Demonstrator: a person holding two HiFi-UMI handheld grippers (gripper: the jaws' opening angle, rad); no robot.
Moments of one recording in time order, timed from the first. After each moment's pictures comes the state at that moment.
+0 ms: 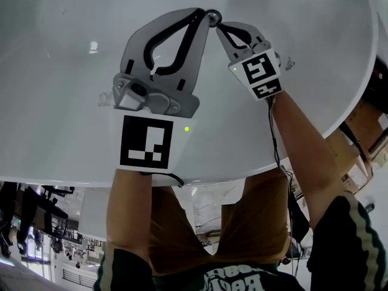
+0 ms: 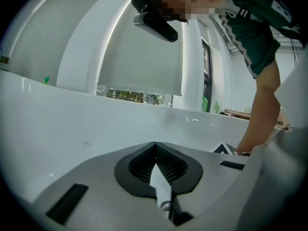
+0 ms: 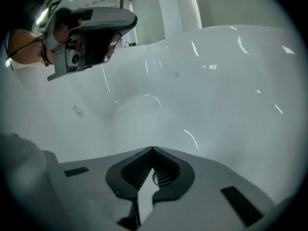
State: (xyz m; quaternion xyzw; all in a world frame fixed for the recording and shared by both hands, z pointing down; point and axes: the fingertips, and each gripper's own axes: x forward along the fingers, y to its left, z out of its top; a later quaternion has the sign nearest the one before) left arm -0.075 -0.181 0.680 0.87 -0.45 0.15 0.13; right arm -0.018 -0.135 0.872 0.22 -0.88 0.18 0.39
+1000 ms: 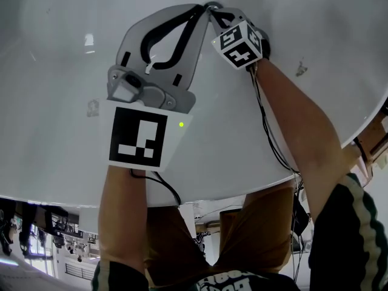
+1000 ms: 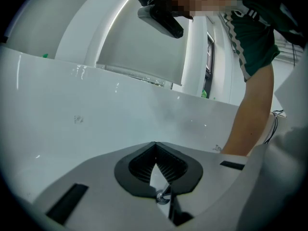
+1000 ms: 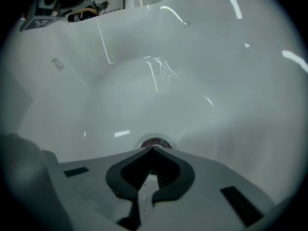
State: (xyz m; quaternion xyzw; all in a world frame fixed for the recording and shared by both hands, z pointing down) left arm -0.068 -0.176 0.750 0.87 -0.42 0.18 0.19; right arm -0.010 -0.130 1.016 0.17 -0.82 0.17 0.52
